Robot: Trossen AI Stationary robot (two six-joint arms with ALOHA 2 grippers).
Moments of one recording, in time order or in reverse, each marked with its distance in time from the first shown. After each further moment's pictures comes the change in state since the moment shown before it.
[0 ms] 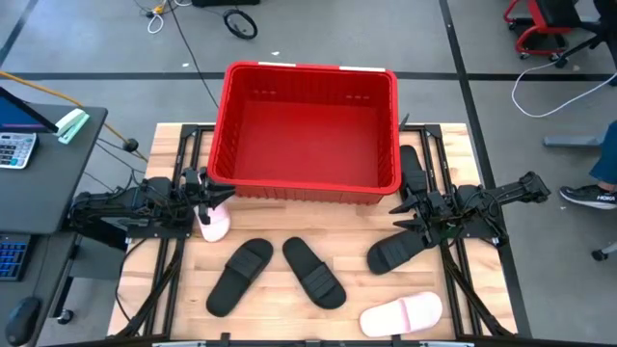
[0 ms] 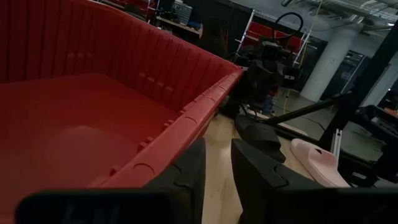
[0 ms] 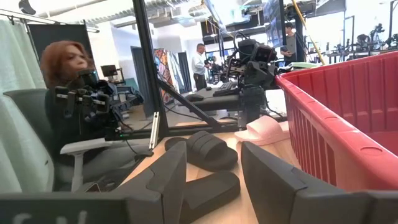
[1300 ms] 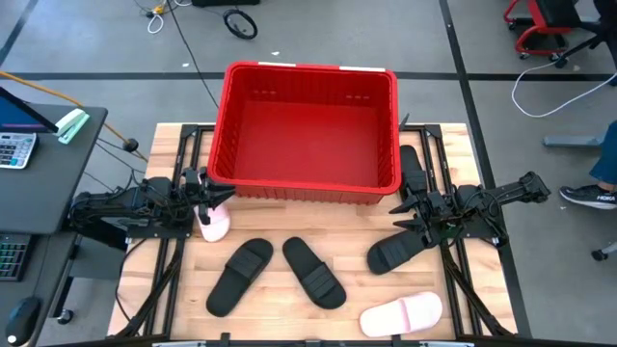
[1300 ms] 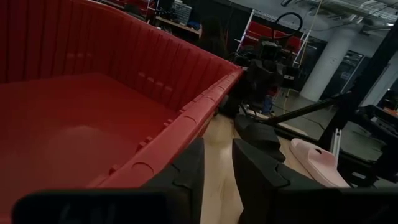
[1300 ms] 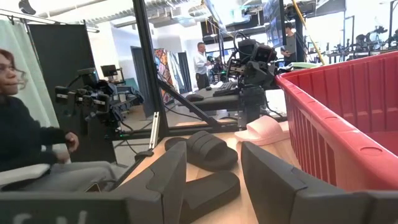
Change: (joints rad) left arm 0.000 0.000 0.000 0.000 0.000 0.000; right arm 0.000 0.000 0.000 0.000 0.000 0.000
